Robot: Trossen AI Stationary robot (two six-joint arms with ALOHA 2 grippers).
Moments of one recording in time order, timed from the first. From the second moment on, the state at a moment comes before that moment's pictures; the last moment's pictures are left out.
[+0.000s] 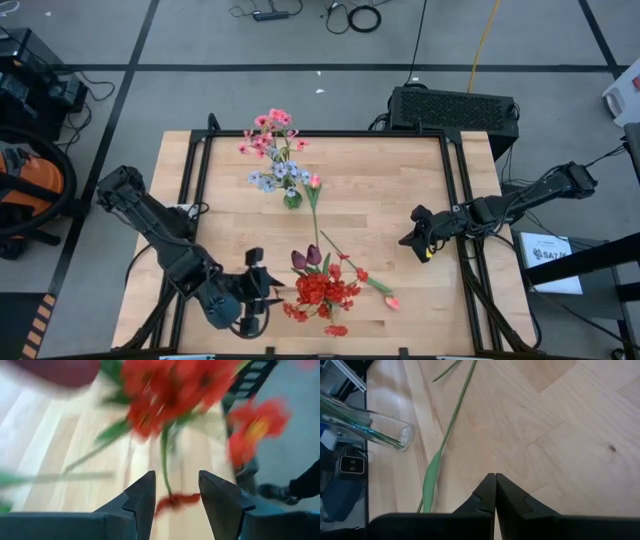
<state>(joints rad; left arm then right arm) -0.76 1.51 1.33 -0.64 -0.52 -0.59 0.30 0.64 0.24 -0.31 0.09 0.94</state>
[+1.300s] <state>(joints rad) -0.46 0.80 0.31 -0.17 -0.50 -0.50 -0.02 1.26 0.65 -0.04 0.16 0.79</state>
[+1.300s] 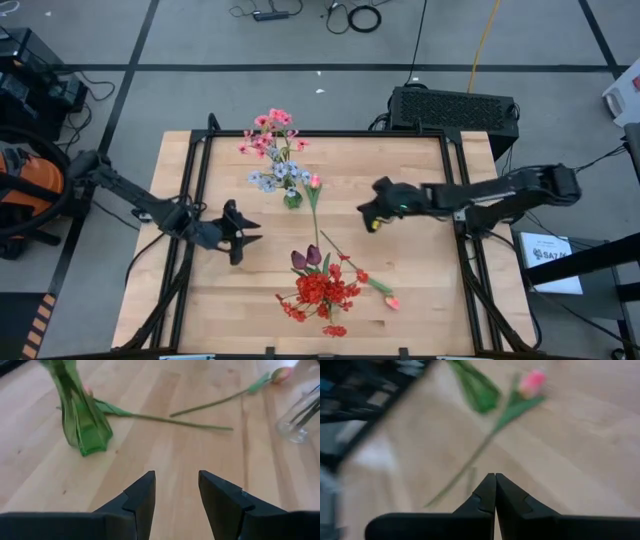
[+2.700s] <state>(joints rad) -0.19 0.72 0.18 -0.05 -0.27 -0.22 -0.16 2.02 1.34 -0.29 0.17 0.79</state>
